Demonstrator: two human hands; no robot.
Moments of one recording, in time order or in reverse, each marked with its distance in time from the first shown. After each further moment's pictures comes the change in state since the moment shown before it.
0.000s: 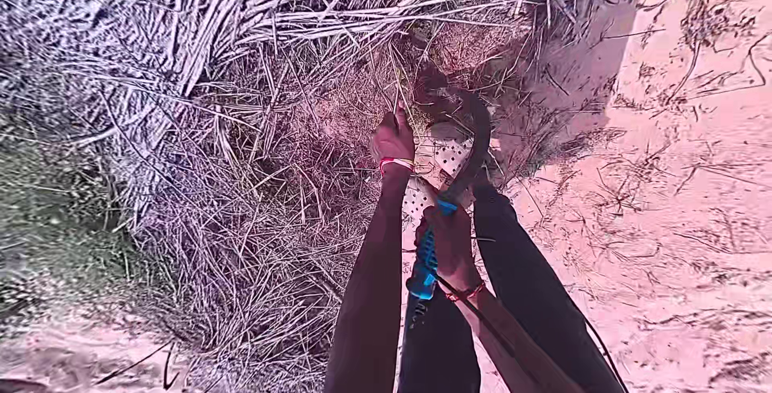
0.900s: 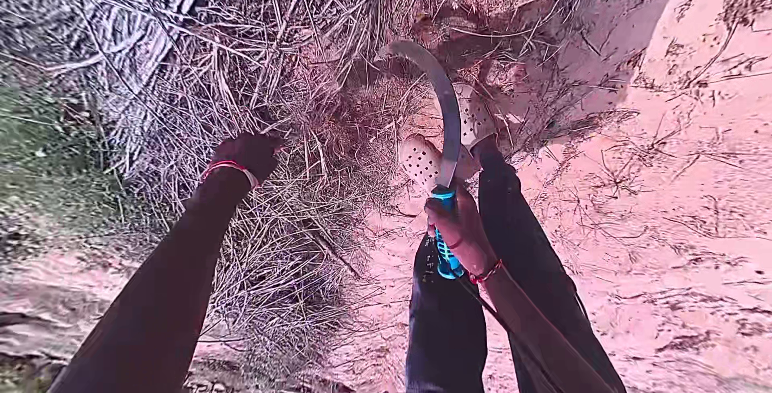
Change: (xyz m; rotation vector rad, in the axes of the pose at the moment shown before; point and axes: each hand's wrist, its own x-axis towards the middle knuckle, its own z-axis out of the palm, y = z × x) left_hand 0.021 -0.218 -0.194 1.016 -0.469 0.002; right_hand -0.020 0.041 -0.042 -0.499 -0.266 -0.161
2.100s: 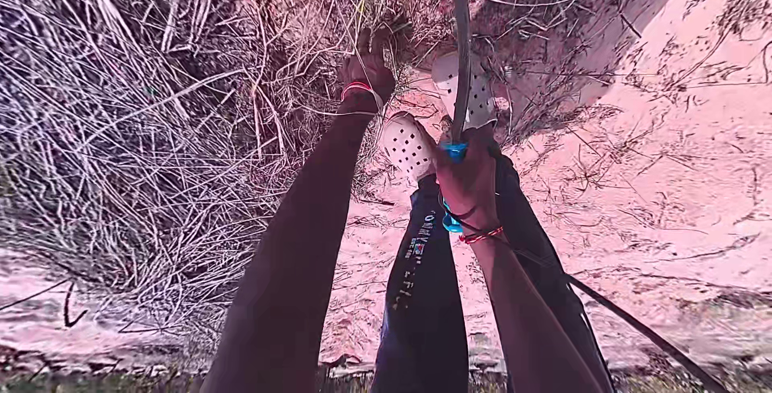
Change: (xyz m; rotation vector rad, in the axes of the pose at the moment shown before) left_hand 0.096 0.223 -0.002 -0.672 0.331 0.267; right_hand 0.066 0.001 0.010 -0.601 0.322 -0.019
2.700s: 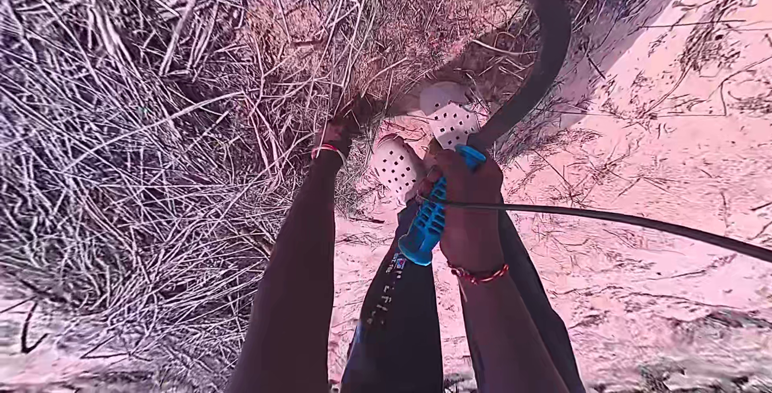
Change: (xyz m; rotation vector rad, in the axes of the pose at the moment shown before) left_hand -0.019 -0.080 0.047 0.044 -0.237 -0.245; right_hand -0.004 -0.060 -0.028 0.862 0.047 0.224
